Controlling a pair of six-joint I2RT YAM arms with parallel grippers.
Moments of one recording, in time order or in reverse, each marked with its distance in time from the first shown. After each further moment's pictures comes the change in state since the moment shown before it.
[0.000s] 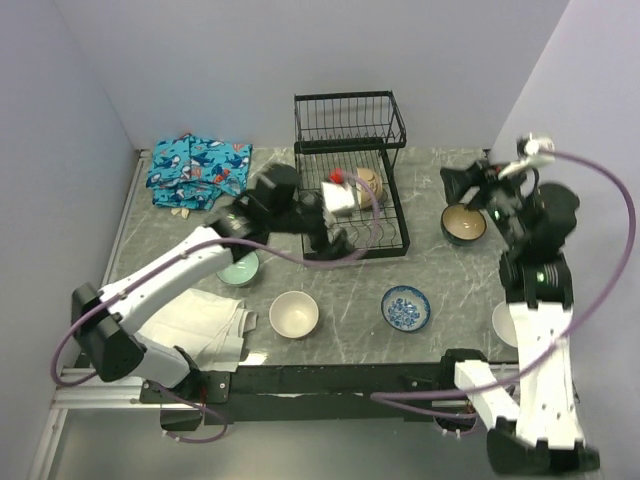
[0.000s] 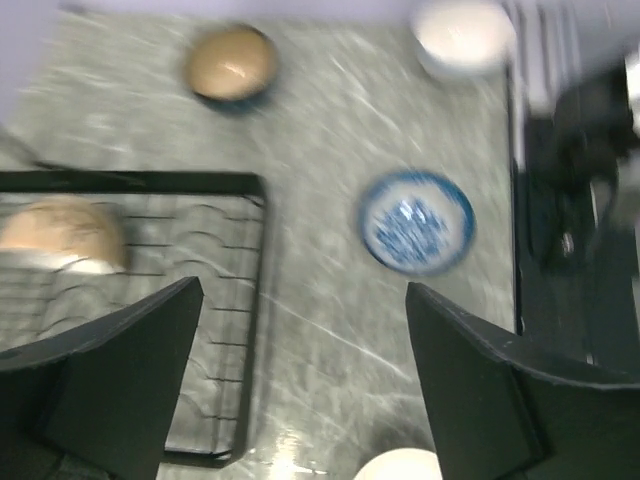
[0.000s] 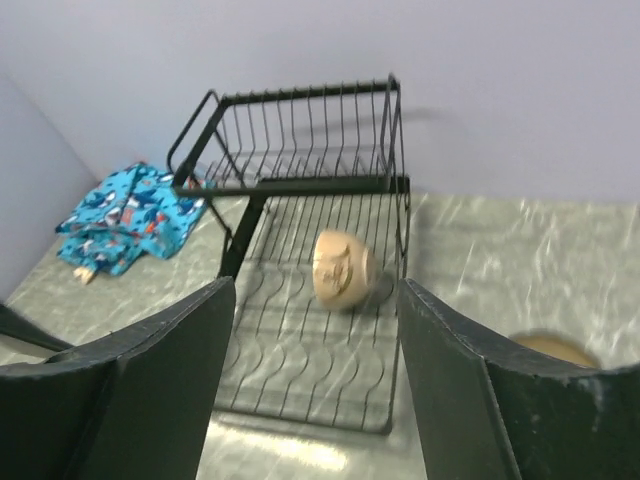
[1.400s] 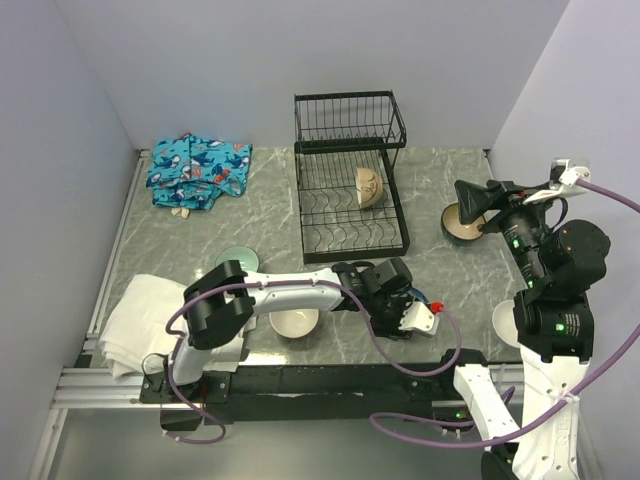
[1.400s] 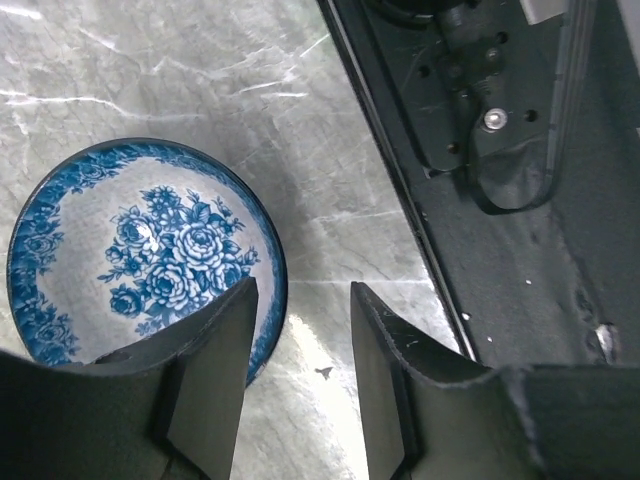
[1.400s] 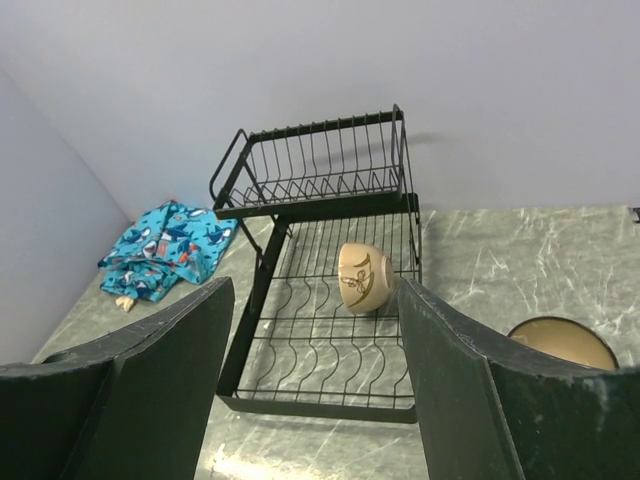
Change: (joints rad) left arm -0.465 0.581 0.125 -0.095 -0.105 0.340; right arm -0.032 -0.211 0.032 -0.160 0.041 0.095
